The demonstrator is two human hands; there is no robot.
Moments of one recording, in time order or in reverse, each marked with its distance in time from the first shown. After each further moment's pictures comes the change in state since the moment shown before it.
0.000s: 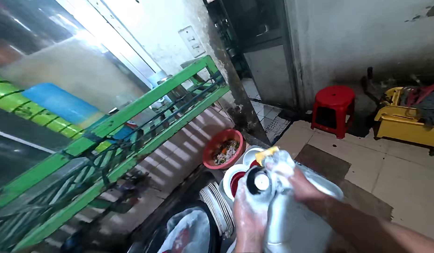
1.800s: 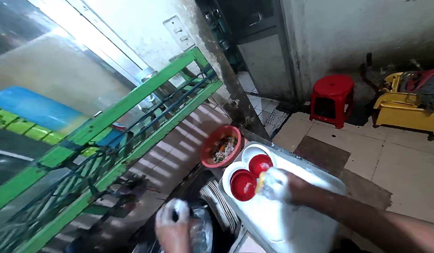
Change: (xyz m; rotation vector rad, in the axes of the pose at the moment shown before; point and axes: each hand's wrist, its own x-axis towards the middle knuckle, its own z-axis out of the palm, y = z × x) left_hand 0.053 0.140 -0.152 1.615 0.335 0.698; right_hand 0.010 0.005 -0.011 -0.804 -0.467 -0.221
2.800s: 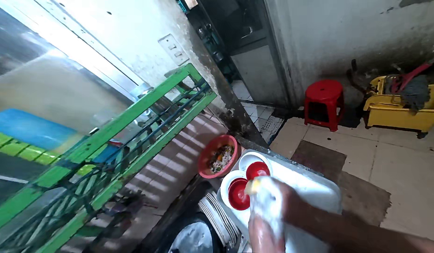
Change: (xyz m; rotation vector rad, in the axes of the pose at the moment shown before) left_hand -0.134 0.182 0.064 -1.115 -0.447 -0.628; right_hand -0.023 -0.007 0.035 -0.038 0.487 -0.196
